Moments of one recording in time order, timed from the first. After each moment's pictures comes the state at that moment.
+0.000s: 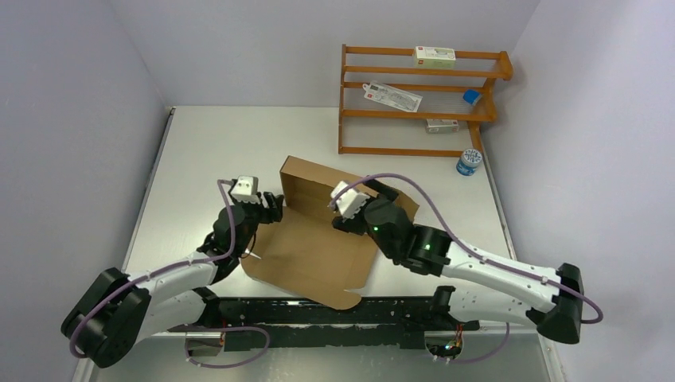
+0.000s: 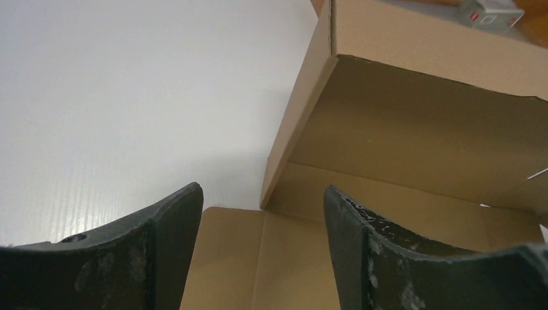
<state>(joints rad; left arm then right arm) -0.59 1.04 0.20 0.75 -0.33 -0.27 1.12 1.03 0.82 -0.21 0.63 -0.53</state>
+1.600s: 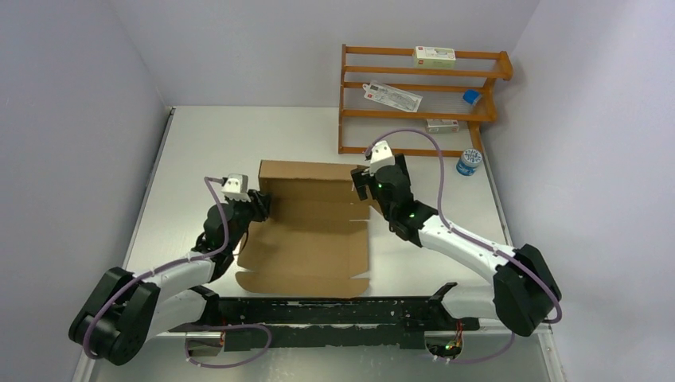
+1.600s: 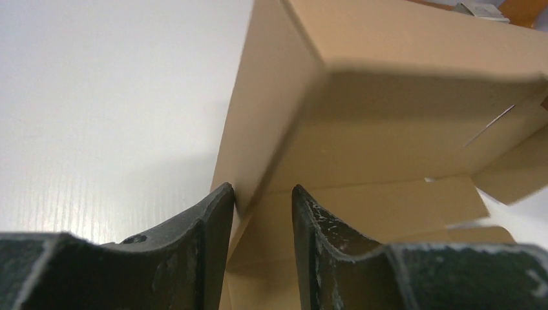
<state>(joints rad) -0.44 1.12 0.19 0.82 -0.11 -0.29 0.68 1.27 0.72 0.19 0.49 -0.10</state>
